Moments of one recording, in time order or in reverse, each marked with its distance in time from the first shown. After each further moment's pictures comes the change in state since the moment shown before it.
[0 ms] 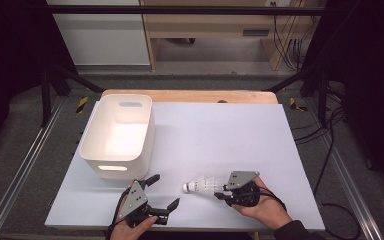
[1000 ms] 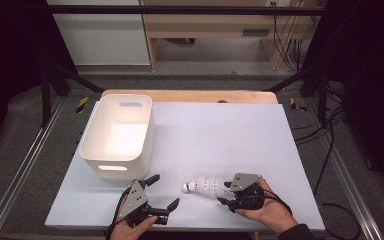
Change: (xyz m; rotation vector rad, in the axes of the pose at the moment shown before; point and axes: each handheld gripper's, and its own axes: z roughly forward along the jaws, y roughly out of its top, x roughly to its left) left arm 0.001 -0.001 0.000 0.010 0.004 0.001; right arm 0.002 -0.009 -0.007 0.047 -0.067 0.008
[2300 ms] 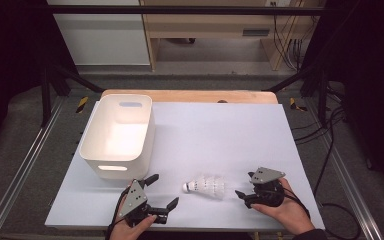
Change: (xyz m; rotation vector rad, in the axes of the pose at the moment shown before) left arm 0.002 0.000 0.000 0.001 0.010 -0.009; right arm -0.028 -0.028 -0.032 0.002 -0.209 0.161
